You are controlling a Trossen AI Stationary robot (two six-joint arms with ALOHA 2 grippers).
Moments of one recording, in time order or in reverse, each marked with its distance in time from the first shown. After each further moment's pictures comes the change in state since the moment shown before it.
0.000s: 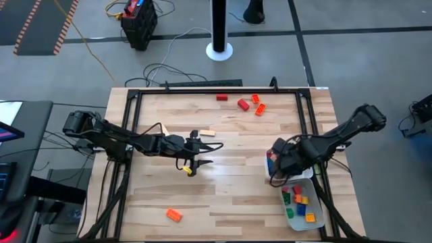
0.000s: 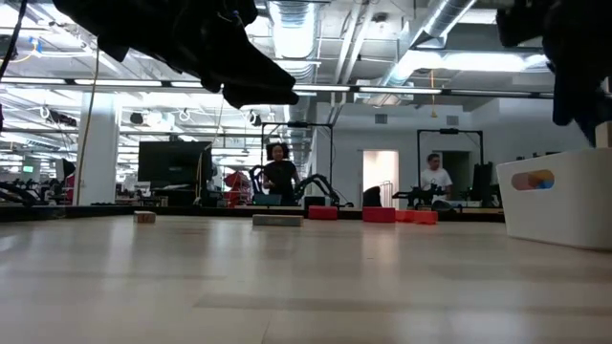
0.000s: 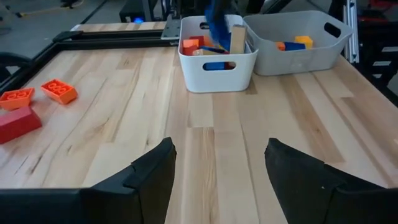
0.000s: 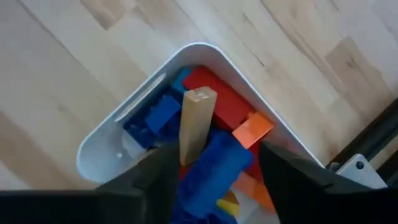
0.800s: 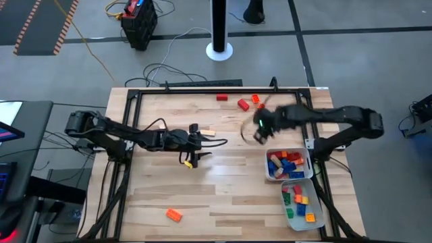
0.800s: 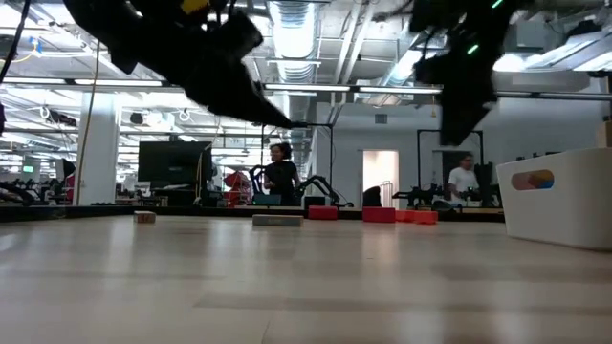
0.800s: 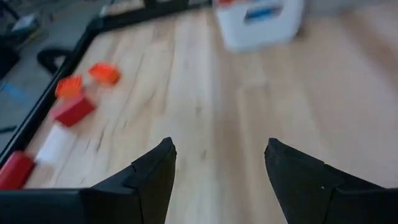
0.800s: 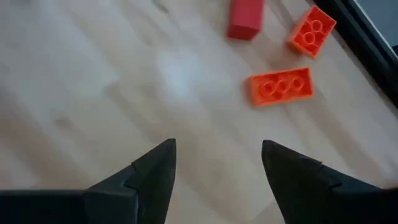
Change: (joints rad) left arm 0.104 0.027 -0.001 -0.085 -0.028 0.219; right arm -0.676 0.080 0.021 0.357 -0.001 -0.714
